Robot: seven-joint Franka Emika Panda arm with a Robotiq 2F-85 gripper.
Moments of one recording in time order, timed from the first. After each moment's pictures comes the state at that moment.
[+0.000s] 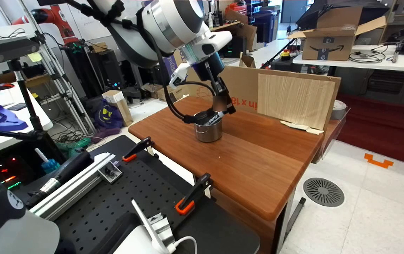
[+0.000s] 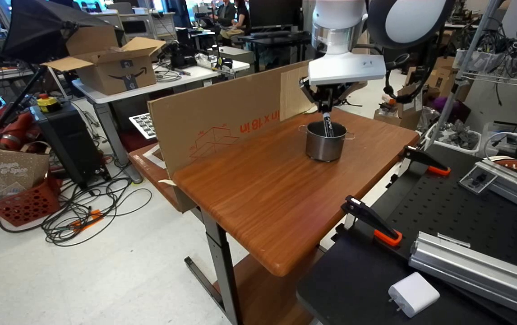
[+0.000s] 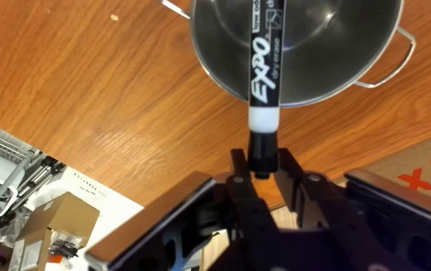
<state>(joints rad) 0.37 0.32 -0.40 -2.35 -0.72 2.83 1.36</state>
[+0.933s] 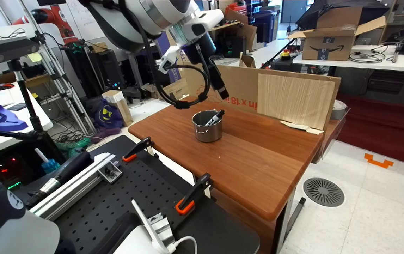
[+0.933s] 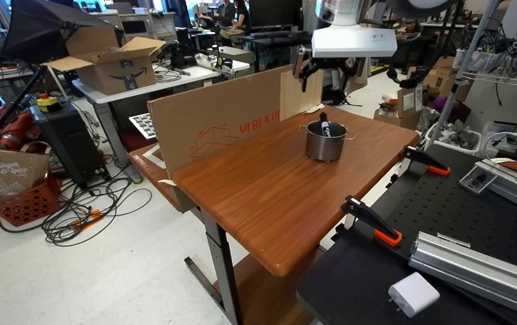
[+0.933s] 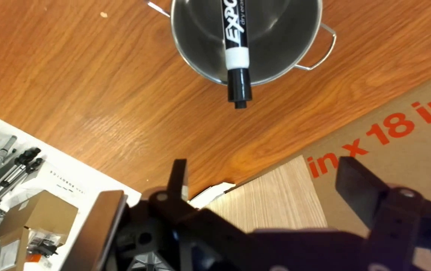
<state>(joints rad) 0.37 0.16 -0.39 -2.42 -0.72 2.83 1.33</state>
